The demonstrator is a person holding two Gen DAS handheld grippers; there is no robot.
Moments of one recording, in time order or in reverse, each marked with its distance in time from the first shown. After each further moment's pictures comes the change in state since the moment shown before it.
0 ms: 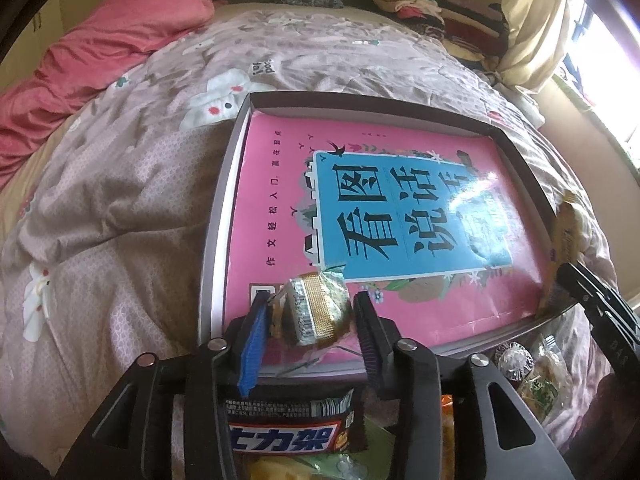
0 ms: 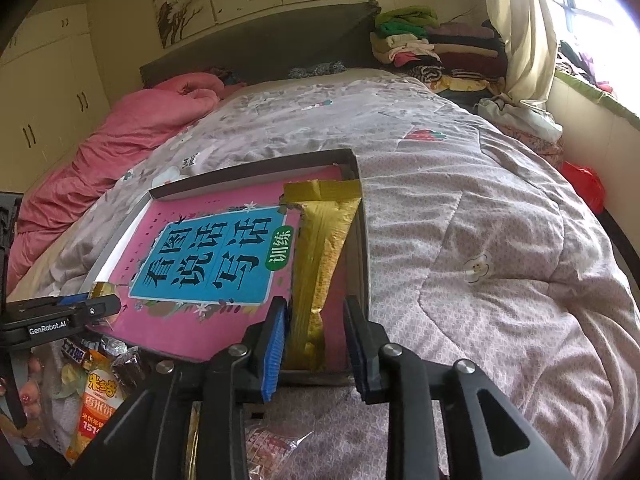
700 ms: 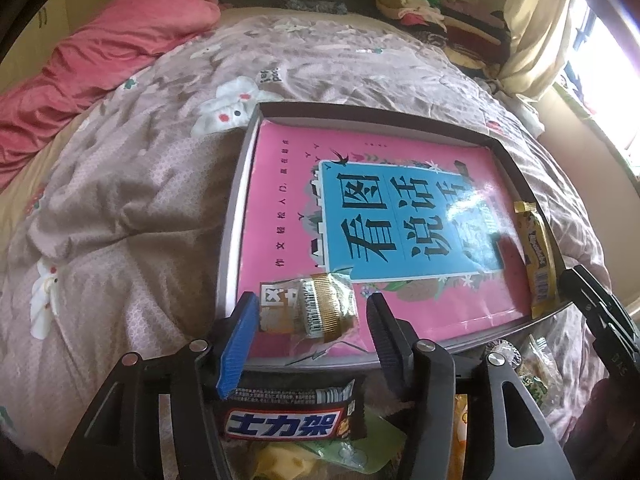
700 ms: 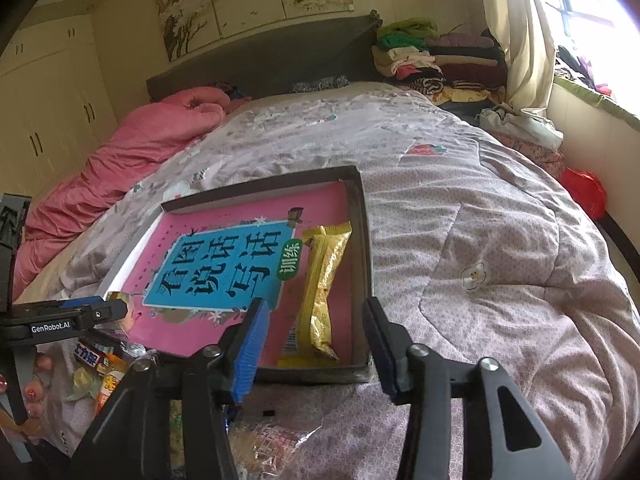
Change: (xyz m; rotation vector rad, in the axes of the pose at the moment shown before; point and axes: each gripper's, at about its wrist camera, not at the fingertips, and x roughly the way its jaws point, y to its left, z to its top) left arm -0.015 0.004 0.000 -0.023 -0.021 0.000; right arm -0.015 0.000 0.000 0.006 -0.057 0.027
